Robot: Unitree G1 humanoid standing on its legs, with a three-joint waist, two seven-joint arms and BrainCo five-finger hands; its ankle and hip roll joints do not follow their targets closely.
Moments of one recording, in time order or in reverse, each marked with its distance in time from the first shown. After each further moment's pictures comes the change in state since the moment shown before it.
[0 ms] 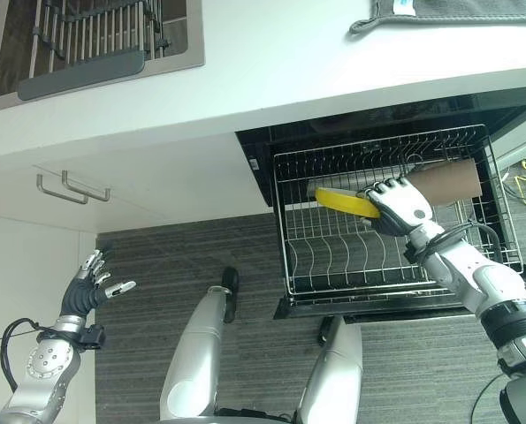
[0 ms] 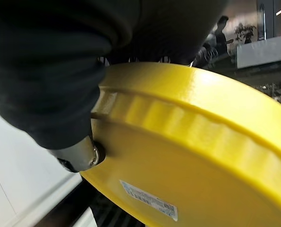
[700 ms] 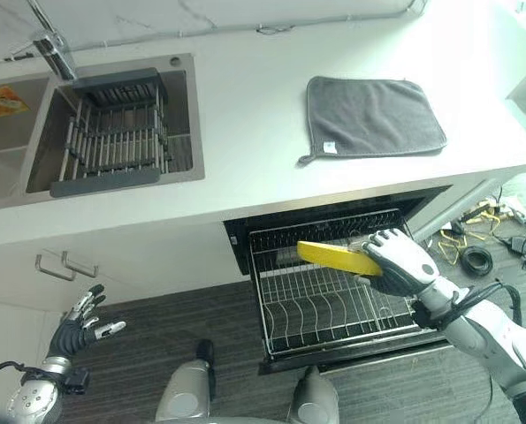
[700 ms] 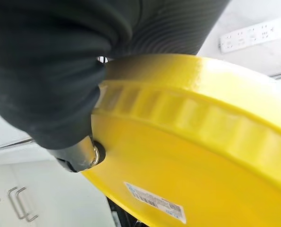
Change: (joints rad) left arm 0.168 -0.041 0.116 0.009 0.062 0.076 -0.063; right arm 0.608 0.029 -0.450 -0.506 0.130 -0.220 0.227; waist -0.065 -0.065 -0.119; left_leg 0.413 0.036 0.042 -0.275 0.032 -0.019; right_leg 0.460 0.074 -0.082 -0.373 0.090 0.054
